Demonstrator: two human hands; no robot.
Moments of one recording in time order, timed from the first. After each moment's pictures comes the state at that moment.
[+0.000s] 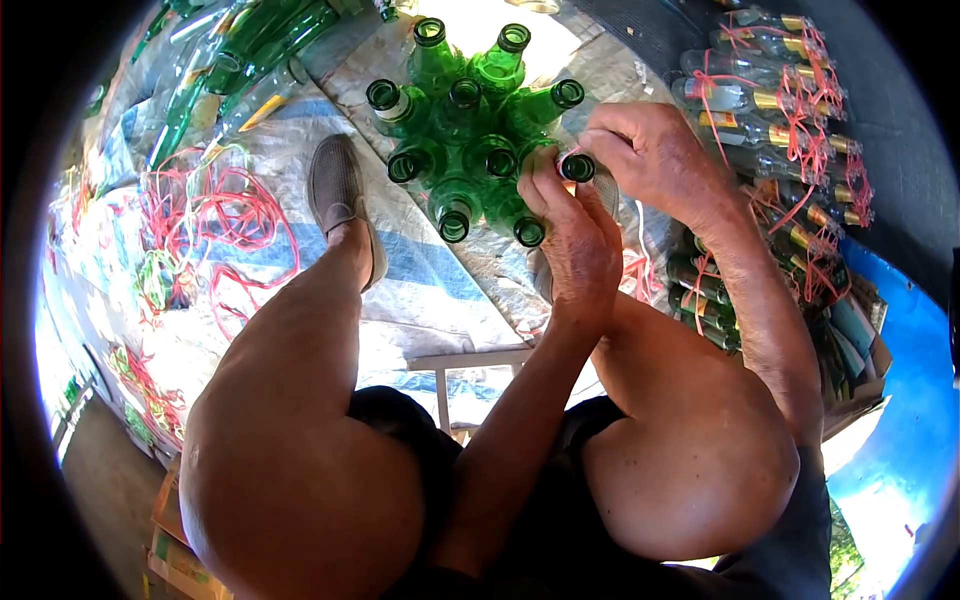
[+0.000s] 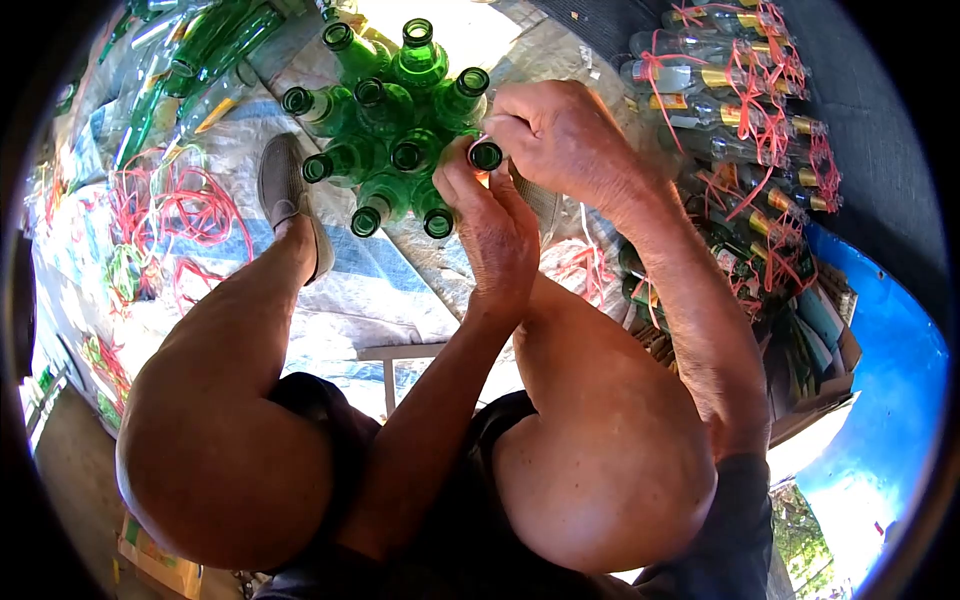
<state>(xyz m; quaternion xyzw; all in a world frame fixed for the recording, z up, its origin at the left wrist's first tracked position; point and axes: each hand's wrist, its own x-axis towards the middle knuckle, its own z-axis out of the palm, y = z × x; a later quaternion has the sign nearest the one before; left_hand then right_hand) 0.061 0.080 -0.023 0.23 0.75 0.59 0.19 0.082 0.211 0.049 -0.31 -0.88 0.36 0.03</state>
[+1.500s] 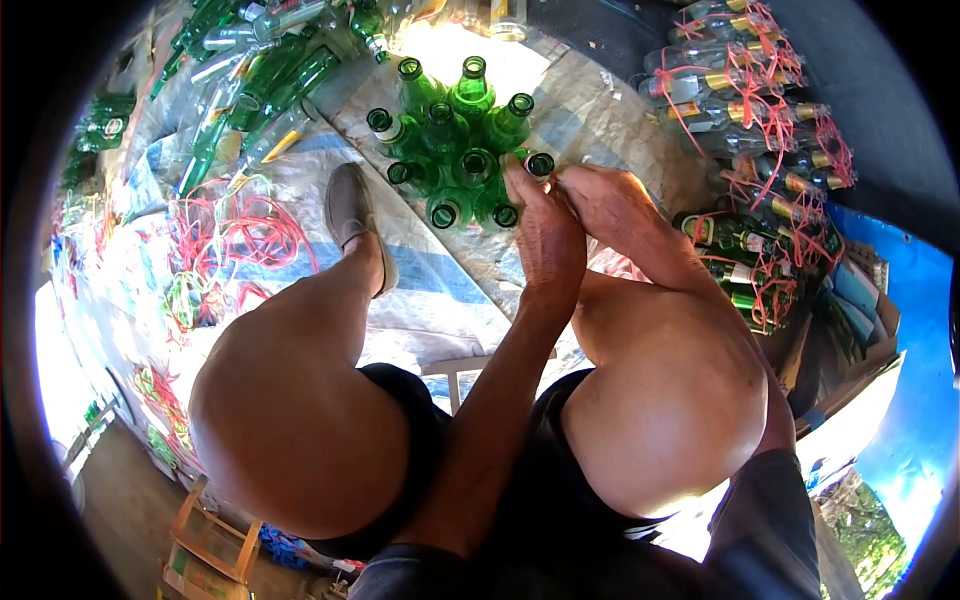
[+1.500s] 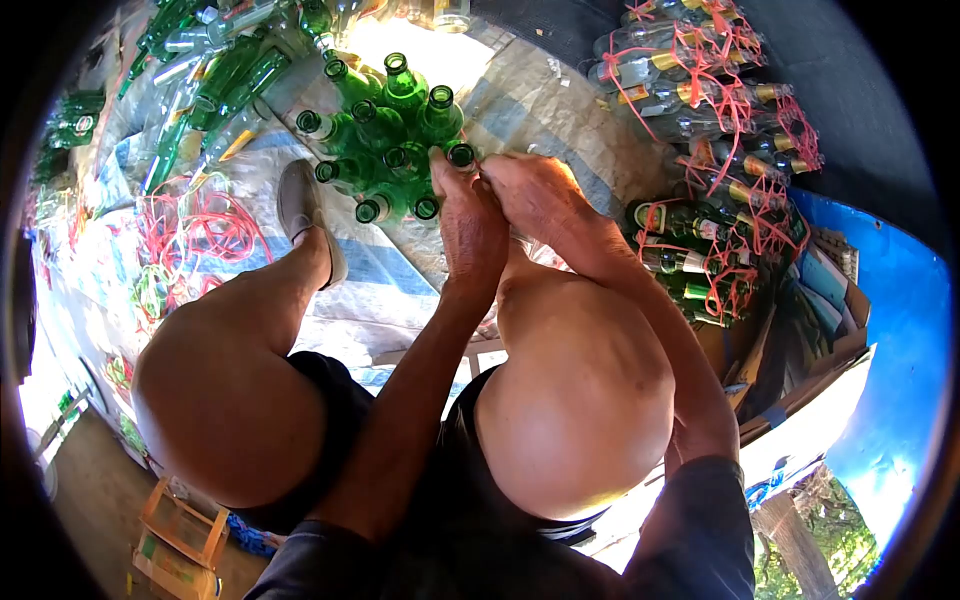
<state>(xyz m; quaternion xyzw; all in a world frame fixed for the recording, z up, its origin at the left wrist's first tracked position) 0.049 0.061 0.019 0.20 0.76 0.43 0.45 0.144 0.152 0.012 -0.30 -0.90 0.31 0.05</state>
